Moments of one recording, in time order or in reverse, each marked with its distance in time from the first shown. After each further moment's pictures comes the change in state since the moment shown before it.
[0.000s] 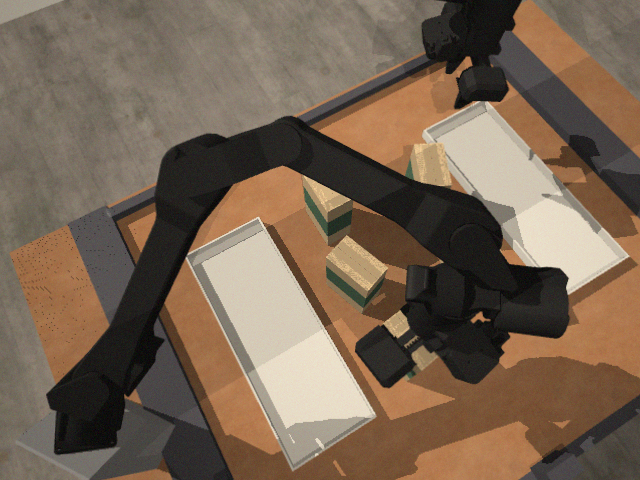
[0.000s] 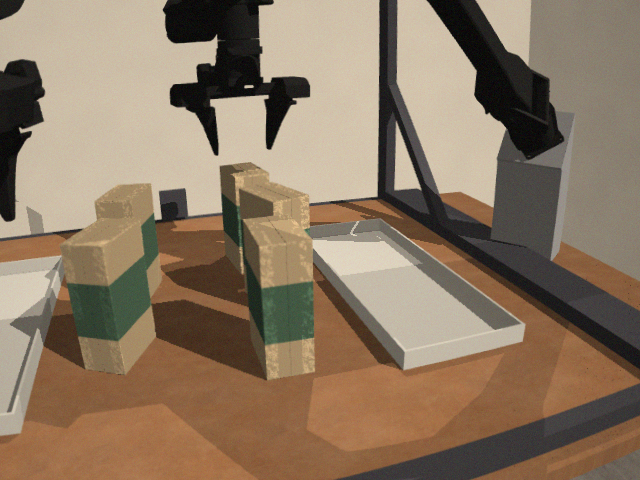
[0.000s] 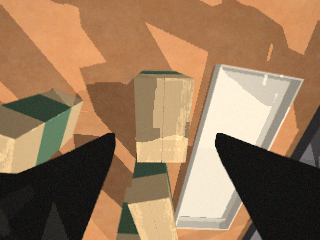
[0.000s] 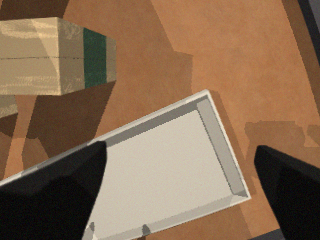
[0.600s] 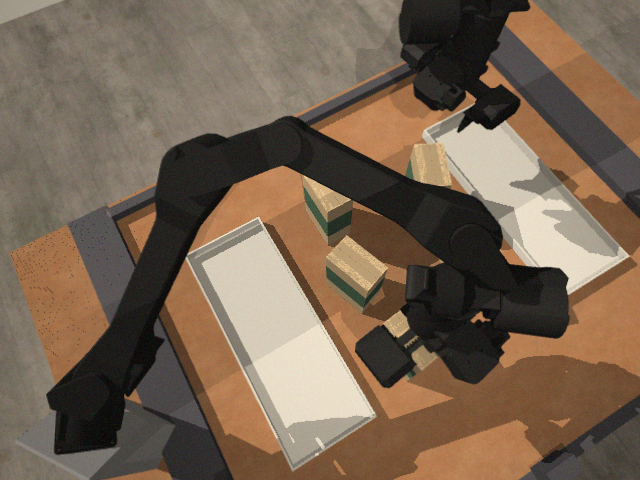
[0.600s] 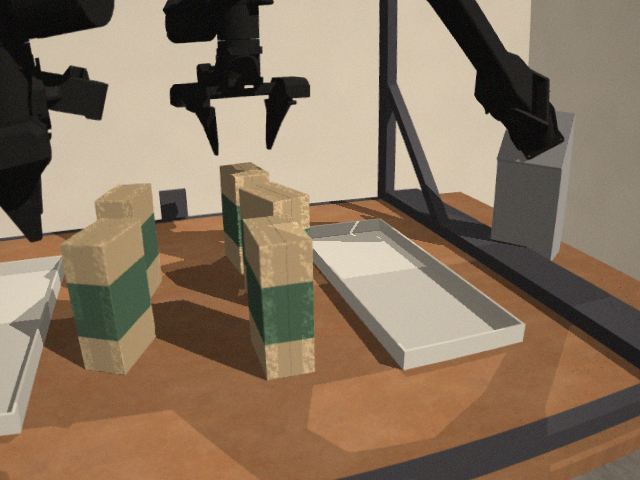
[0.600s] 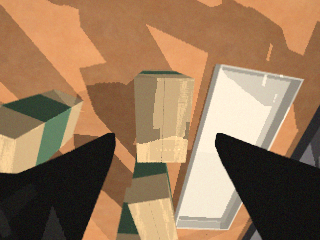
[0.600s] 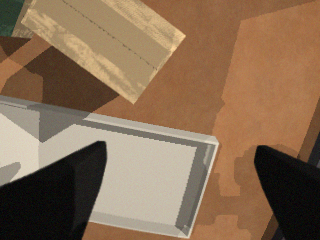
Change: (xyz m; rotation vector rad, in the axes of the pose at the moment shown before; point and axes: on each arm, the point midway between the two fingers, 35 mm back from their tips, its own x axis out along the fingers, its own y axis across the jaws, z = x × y) left arm 0.000 0.000 0.000 0.000 0.000 0.000; right arm 0.011 0.046 0.024 -0.629 0.073 0.016
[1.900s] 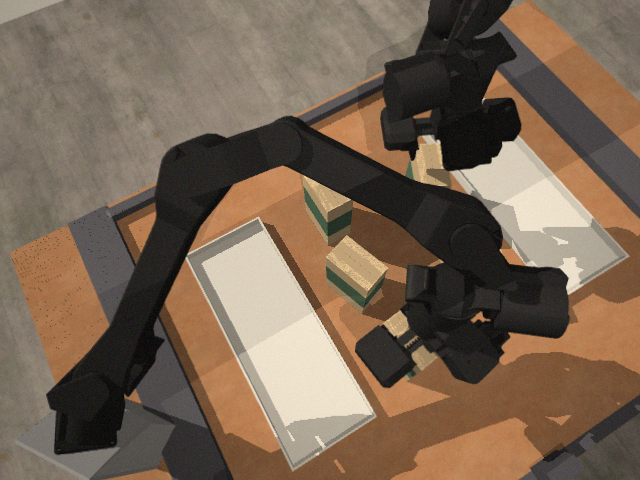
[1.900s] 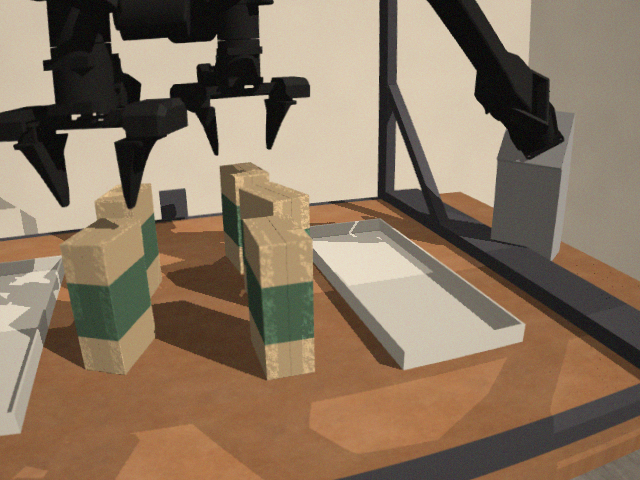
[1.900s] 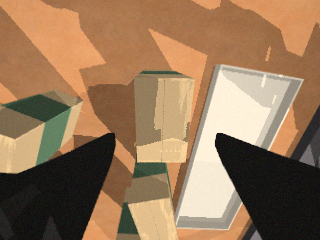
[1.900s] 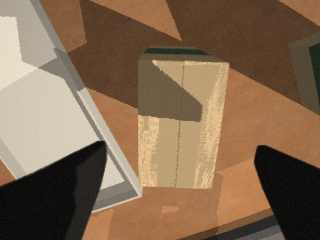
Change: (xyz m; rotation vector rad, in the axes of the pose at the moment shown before) left arm 0.000 0.000 0.000 0.000 0.000 0.000; right arm 0.009 0.047 0.062 -0.956 0.086 0.033
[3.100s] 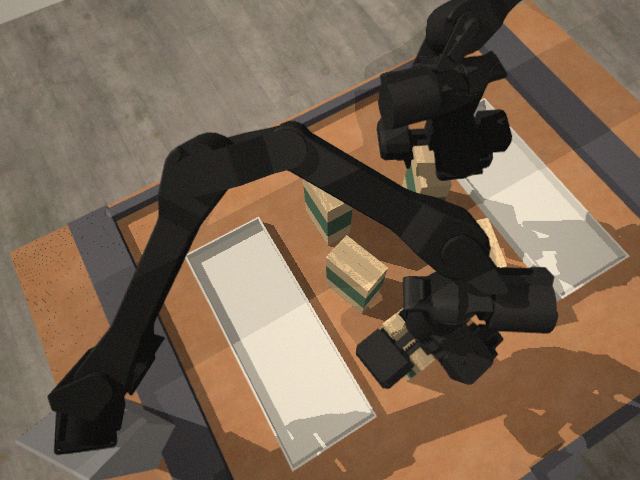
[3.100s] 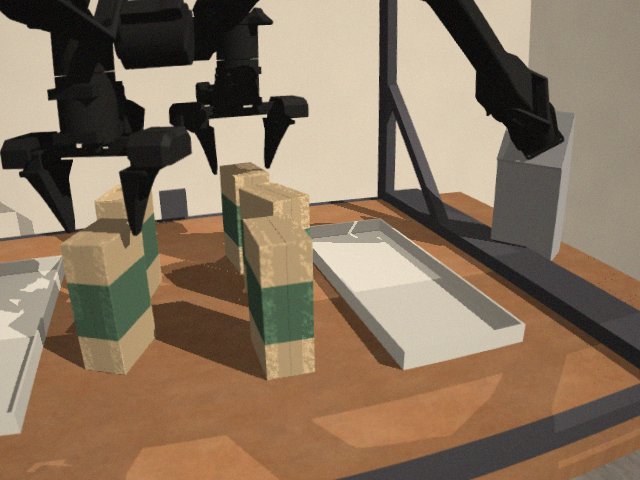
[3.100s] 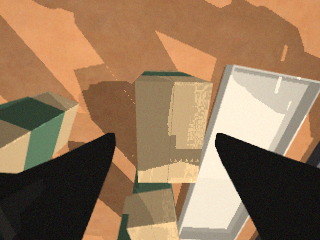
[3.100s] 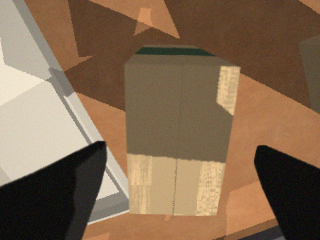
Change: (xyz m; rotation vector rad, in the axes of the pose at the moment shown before) left arm 0.027 0.003 0.000 -0.007 0.002 0.009; right arm 0.027 -0.003 -0.001 0.004 0.007 -0.005
